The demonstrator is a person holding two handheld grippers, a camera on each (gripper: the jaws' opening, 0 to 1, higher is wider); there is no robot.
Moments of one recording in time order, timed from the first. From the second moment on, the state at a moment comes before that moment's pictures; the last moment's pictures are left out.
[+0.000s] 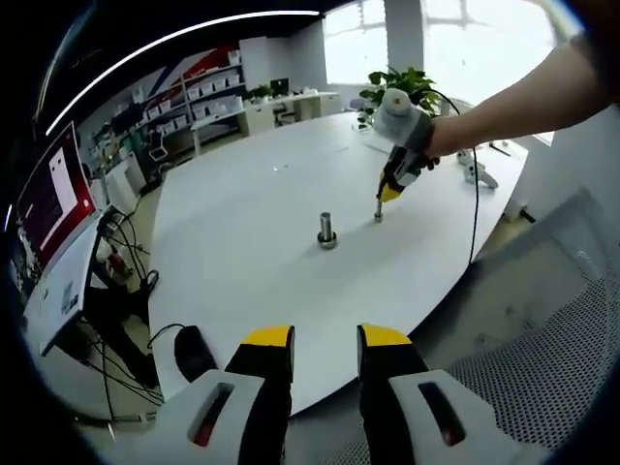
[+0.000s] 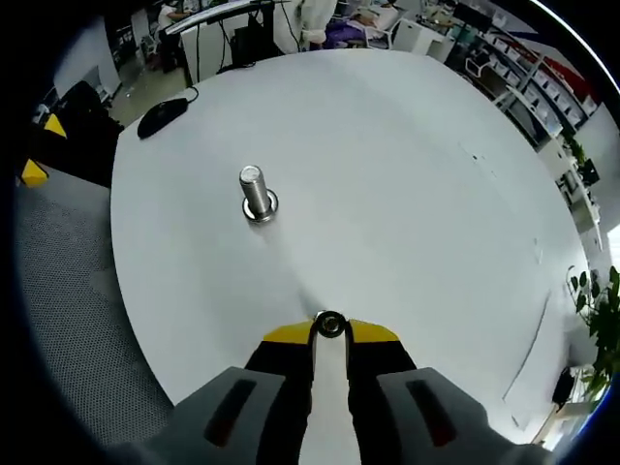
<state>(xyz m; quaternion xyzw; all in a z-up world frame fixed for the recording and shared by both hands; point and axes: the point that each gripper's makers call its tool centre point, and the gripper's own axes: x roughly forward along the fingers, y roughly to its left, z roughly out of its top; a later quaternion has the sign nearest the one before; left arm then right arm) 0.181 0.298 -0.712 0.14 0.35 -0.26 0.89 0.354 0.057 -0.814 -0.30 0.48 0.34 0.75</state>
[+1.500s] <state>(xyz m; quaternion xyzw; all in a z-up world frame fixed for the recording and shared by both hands) 0.182 0.299 -0.714 0.13 0.35 -0.26 0.89 0.356 0.061 -0.858 -0.30 0.52 0.33 0.73</state>
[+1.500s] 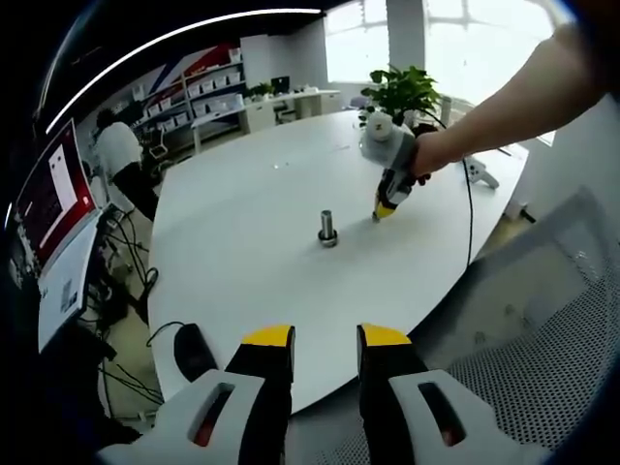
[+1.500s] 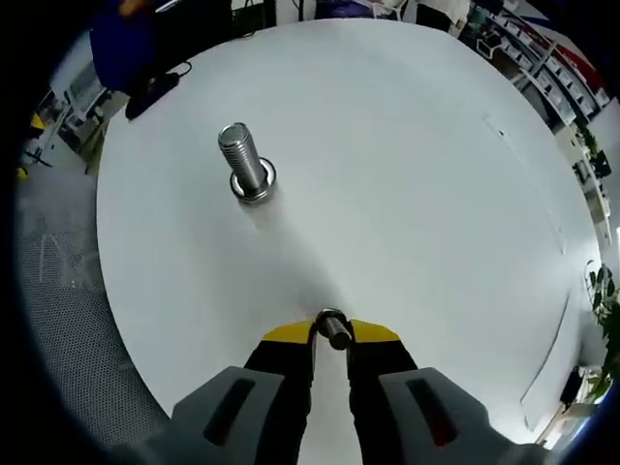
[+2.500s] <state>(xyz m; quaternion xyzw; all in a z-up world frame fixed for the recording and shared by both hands) 0.174 0.282 -0.707 0.12 0.33 -0.31 0.88 0.314 0.042 -0.810 -0.23 0.44 0.28 0.82</state>
